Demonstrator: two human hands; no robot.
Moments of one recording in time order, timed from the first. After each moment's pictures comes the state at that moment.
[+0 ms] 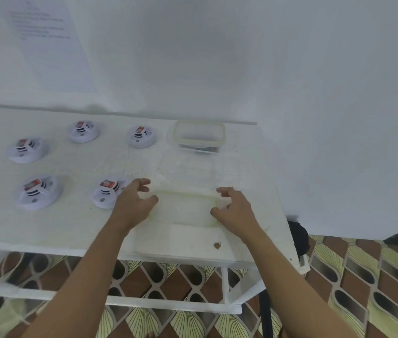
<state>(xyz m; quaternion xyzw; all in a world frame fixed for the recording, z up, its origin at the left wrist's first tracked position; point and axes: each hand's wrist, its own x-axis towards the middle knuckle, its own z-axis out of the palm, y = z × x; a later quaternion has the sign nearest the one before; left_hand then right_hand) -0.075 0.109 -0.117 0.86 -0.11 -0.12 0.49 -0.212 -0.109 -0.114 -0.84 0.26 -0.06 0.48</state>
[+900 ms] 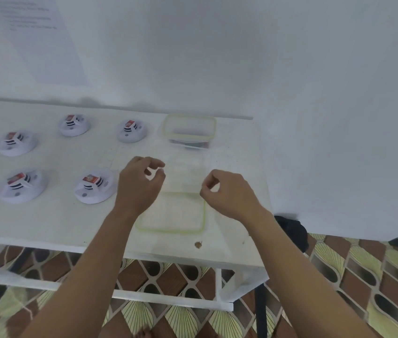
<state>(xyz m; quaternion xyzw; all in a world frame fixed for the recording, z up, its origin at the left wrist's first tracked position) -0.103 0.046 -0.077 0.87 -0.20 0.10 0.43 -0.212 -0.138 -0.056 -0.92 0.15 -0.04 0.35</state>
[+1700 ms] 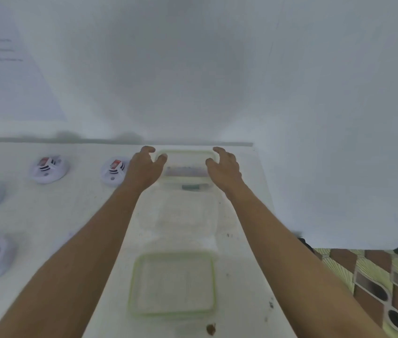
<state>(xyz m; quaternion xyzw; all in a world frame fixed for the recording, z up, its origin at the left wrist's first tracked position) 0.084 -0.044 -0.067 0.91 -0.14 -0.07 0.38 -0.036 -0.208 -0.057 -0.82 0.30 -0.09 0.47</state>
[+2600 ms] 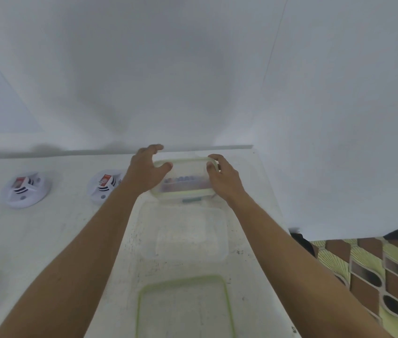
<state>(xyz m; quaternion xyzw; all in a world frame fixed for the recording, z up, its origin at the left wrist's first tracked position) 0.139 -0.063 -0.077 0.88 -0.28 -0.07 0.38 0.001 -0.226 -0.088 -0.81 0.30 -0.13 0.49</state>
